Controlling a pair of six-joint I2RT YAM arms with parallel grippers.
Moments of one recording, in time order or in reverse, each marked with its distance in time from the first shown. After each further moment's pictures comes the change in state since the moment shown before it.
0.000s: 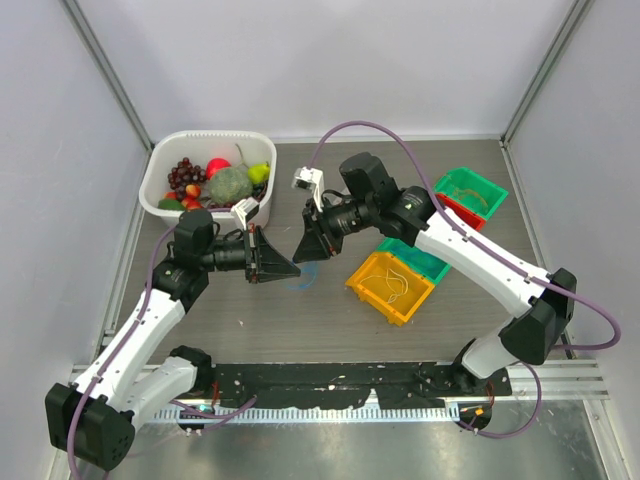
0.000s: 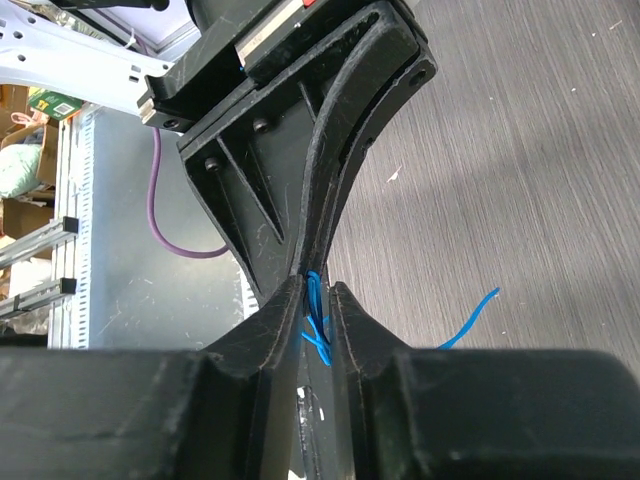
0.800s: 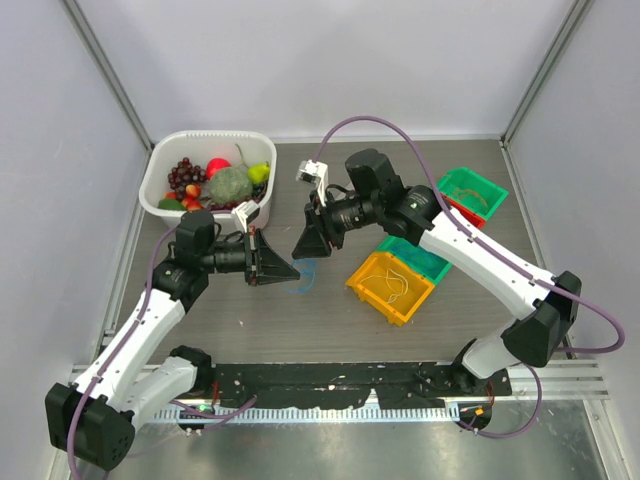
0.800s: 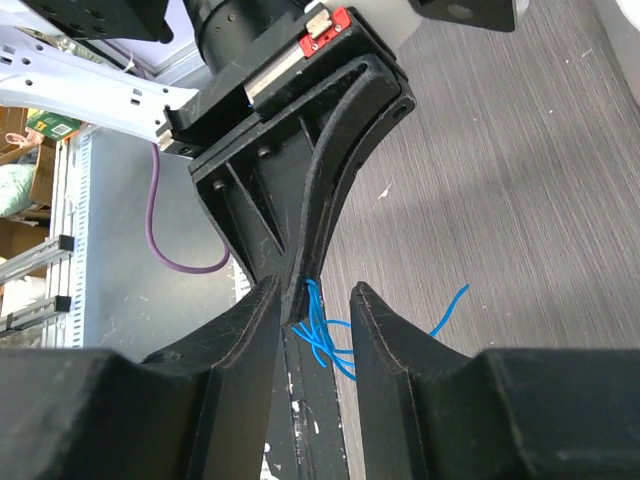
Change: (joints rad) left arm 0.000 0.000 0.000 -0.053 -0.002 0.038; right arm -0.017 -0.020 -0.001 0.047 0.008 0.023
